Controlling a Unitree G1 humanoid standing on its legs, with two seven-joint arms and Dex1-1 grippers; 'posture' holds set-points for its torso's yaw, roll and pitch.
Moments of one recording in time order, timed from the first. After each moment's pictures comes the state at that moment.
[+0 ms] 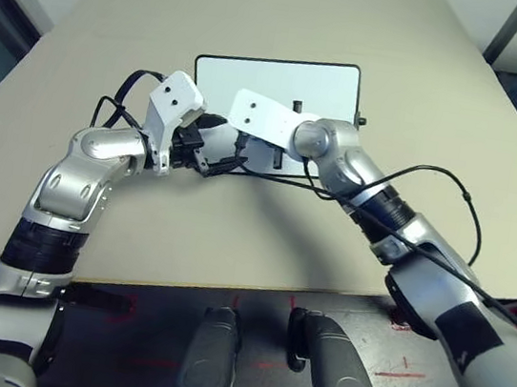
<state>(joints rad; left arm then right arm) -0.45 0.73 0.00 -0.08 -0.25 0.46 -0.87 -1.03 -0.18 0.61 0.42 -0.60 0.36 0.80</state>
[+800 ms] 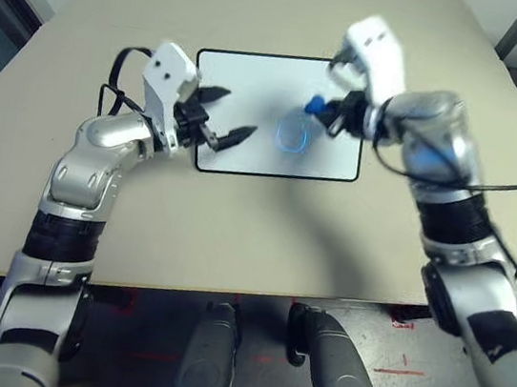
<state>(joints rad) -0.55 0.60 0.12 -0.04 -0.29 0.43 -0.72 -1.04 -0.37 0.19 -0.08 -0.27 1.07 0.97</state>
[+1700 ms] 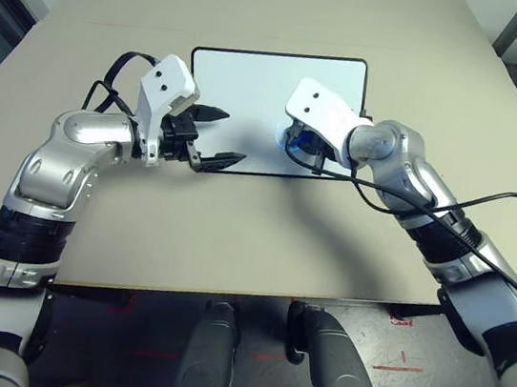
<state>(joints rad) -0.48 0.80 0.02 -0.10 -0.30 0.50 -0.97 -0.97 -0.32 0.61 0.20 -0.42 0.44 0.85</state>
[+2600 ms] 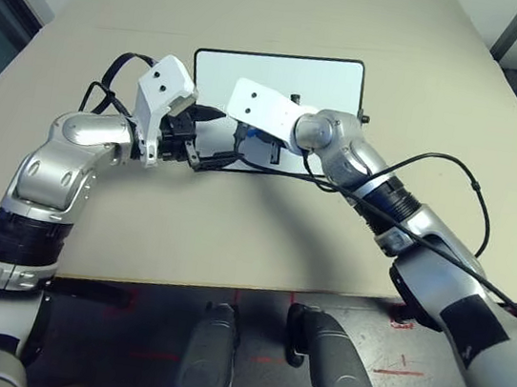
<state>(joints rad) -0.47 0.80 0.02 -0.11 -0.31 0.51 -0.94 -1.07 -0.20 0.62 0.47 -0.48 0.26 0.75</state>
